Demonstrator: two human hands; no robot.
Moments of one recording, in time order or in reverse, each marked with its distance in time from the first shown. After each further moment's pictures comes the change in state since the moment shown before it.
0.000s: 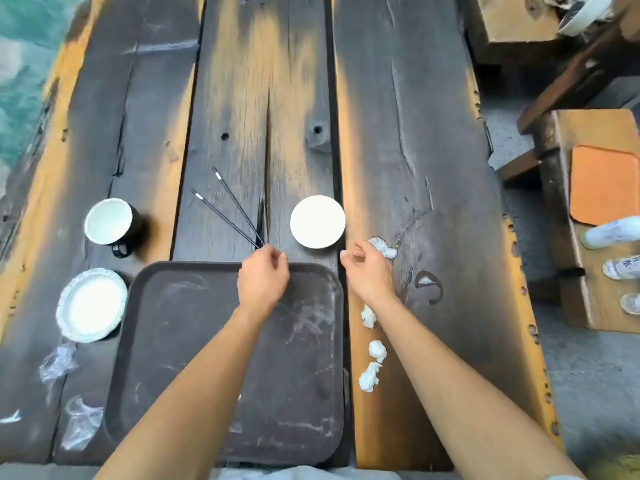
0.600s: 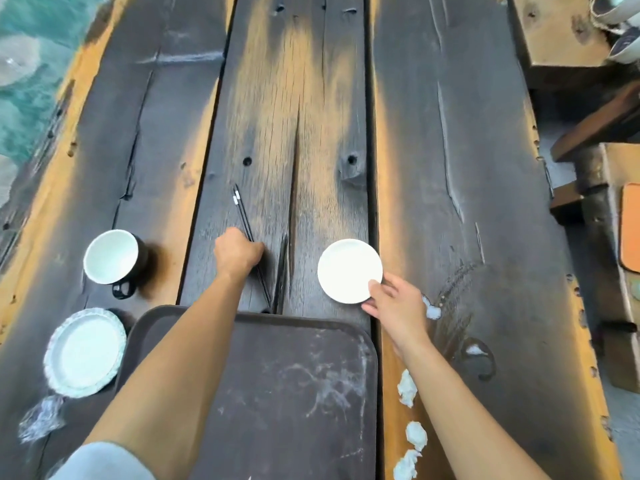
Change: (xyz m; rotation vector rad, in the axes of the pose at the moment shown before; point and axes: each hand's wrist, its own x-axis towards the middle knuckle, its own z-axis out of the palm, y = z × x) left_hand 0.189 -0.039 -0.038 0.061 -0.007 -0.333; right_hand 0.059 -0.014 0.032 0.476 0.001 0.156
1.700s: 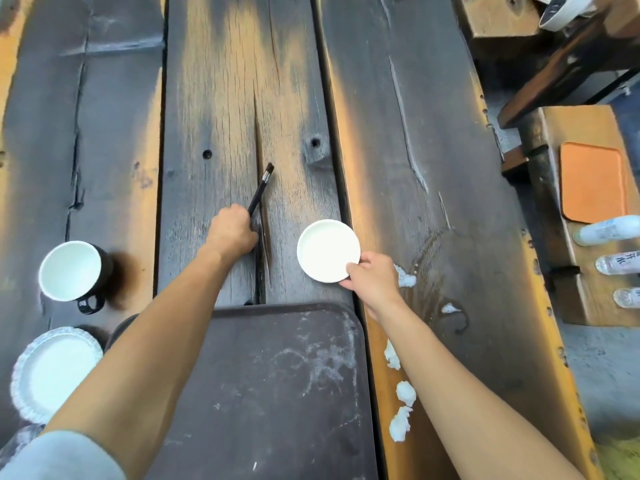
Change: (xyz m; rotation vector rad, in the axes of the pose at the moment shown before) left_hand -0.001 0.041 -0.002 0.450 -0.136 0.443; right_hand 0.003 -0.010 0.014 -0.103 0.074 0.077
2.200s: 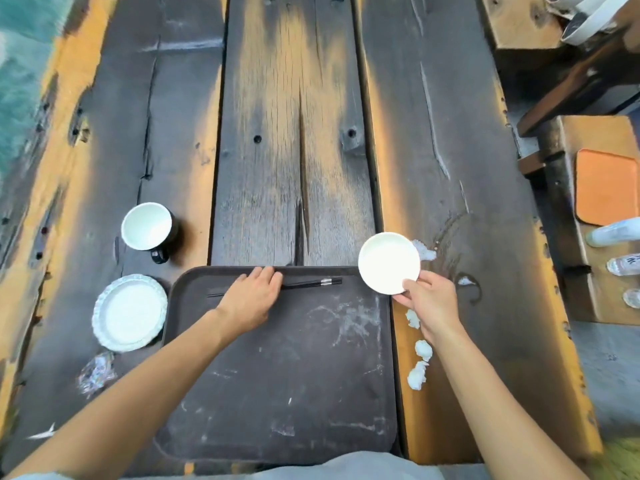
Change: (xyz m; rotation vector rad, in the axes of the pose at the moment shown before) left_hand -0.178 -0.096 0.051 0.502 -0.044 0.526; right_hand -0.088 0.050 -0.047 0.110 0.147 0.011
